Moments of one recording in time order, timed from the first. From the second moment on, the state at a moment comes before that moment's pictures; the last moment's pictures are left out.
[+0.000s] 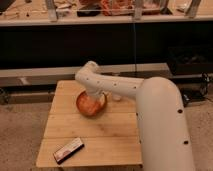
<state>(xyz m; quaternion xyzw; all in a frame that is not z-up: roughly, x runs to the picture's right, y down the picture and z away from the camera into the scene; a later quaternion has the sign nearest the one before) -0.042 0.084 0.889 -0.30 -0.10 -0.48 0.82</state>
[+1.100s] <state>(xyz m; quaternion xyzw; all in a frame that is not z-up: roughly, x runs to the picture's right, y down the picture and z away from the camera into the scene) -0.048 0.090 0.891 -0.29 -0.10 -0.50 0.81</state>
